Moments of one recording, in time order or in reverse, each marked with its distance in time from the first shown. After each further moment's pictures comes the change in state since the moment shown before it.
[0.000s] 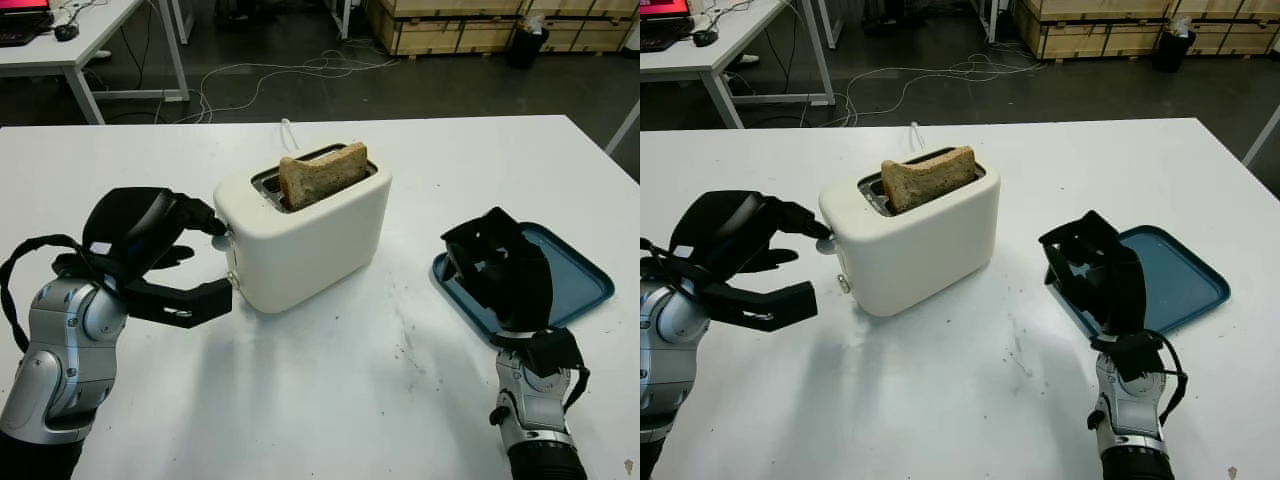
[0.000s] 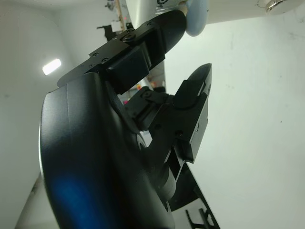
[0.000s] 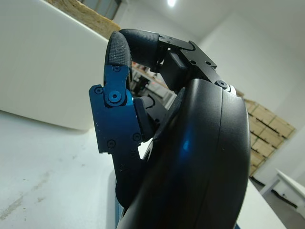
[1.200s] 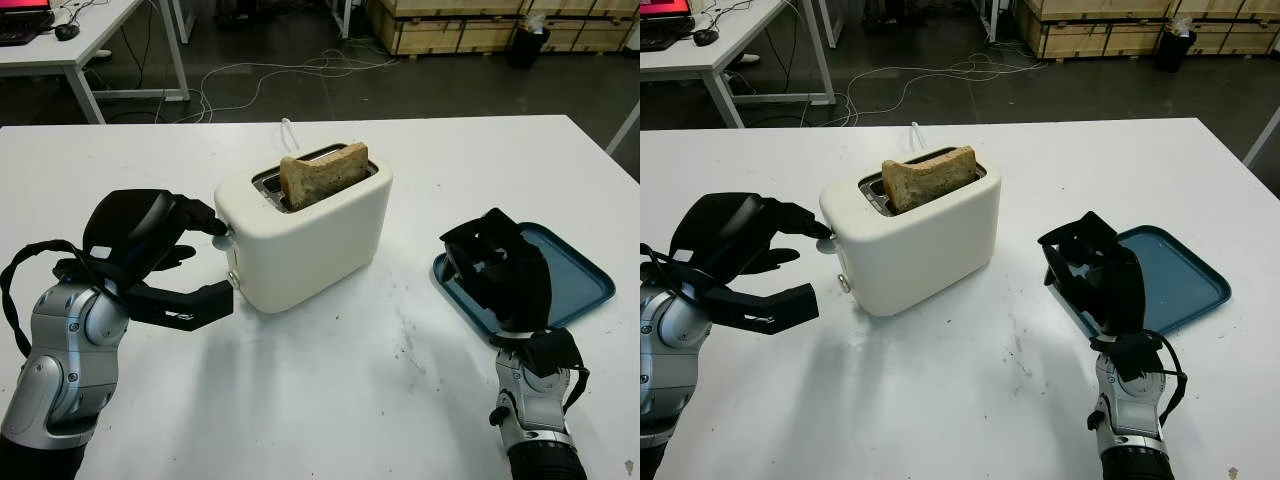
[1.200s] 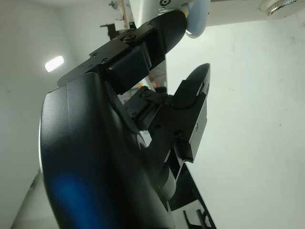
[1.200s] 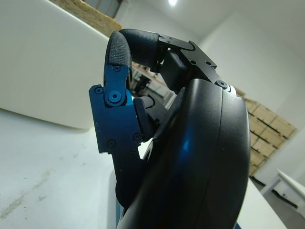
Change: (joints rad) left arm 0.016 -0.014 0.002 -0.014 -0.002 -0.003 0.031; right arm 0.000 0.000 0.000 0.005 -0.004 0.000 0.001
